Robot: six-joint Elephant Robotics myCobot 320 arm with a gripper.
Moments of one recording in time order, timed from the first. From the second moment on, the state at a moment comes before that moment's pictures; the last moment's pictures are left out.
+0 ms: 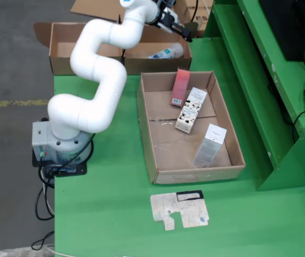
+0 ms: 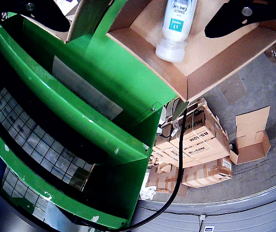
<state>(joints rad) 1.13 -1.34 -0.03 0.50 0.96 0.23</state>
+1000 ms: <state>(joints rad) 1.13 -1.30 -0.03 0.50 0.96 0.23</state>
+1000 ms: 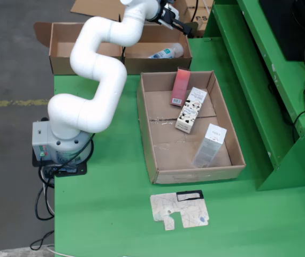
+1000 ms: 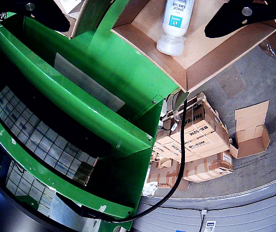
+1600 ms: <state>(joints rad) 1.13 -1.28 -0.03 0.50 0.96 0.23</state>
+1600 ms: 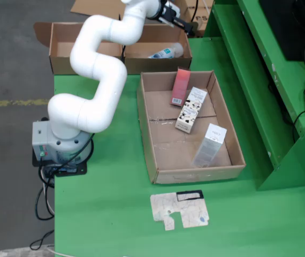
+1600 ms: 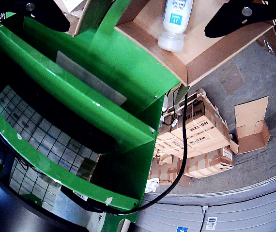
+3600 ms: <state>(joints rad) 1.24 -1.19 -0.03 0.50 0.96 0.48</state>
